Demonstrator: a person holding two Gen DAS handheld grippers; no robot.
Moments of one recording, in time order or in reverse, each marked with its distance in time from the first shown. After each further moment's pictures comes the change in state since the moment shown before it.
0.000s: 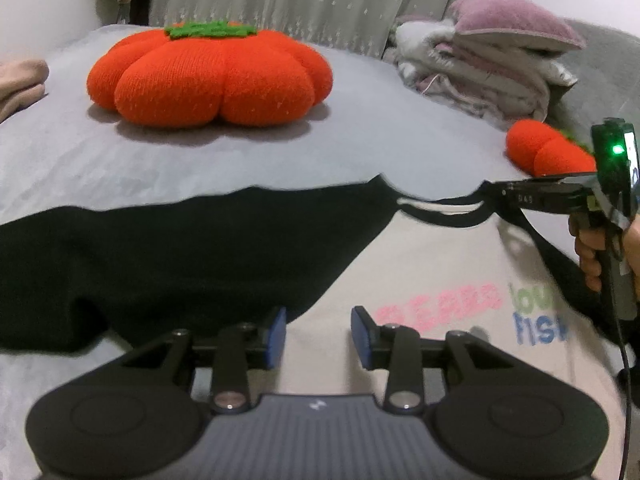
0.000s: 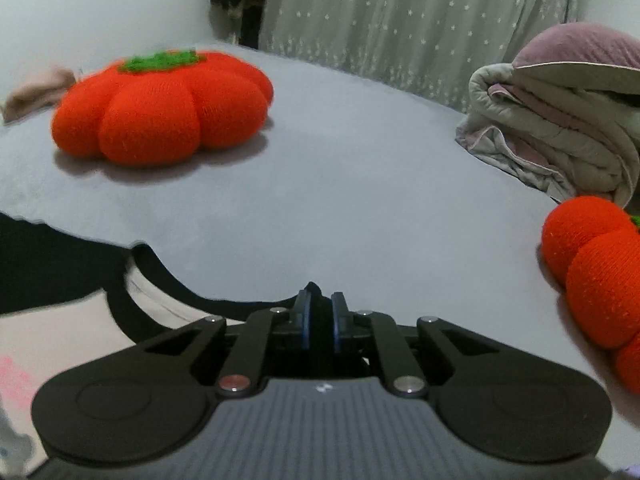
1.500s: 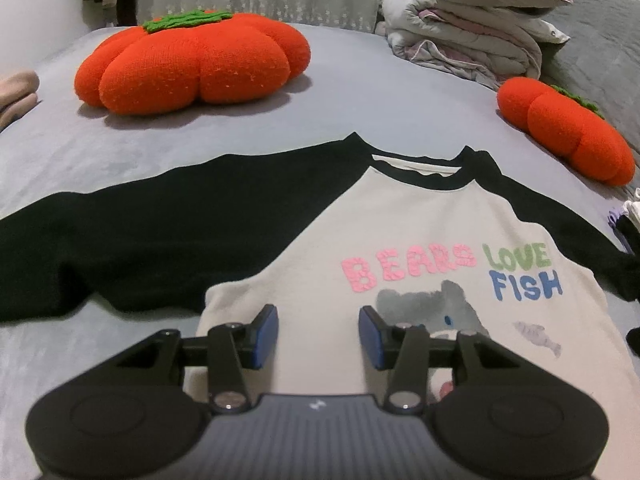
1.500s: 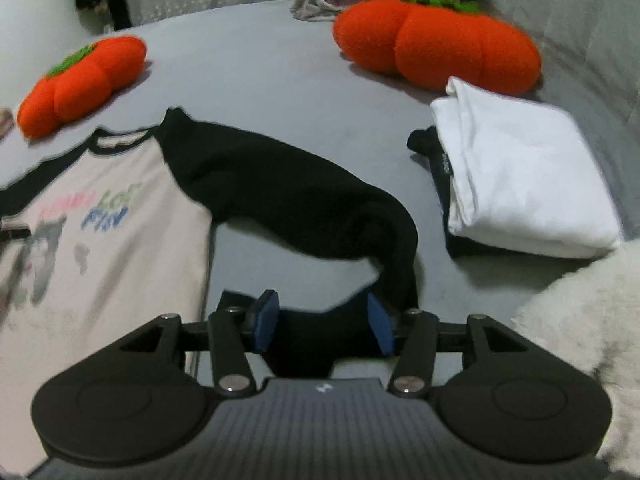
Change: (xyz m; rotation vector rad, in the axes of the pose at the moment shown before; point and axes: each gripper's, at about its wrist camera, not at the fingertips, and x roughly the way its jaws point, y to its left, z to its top) left arm -0.008 -0.034 -0.020 0.074 0.047 0.044; right arm -0.223 -0.063 -0.184 0.400 0.218 -0.134
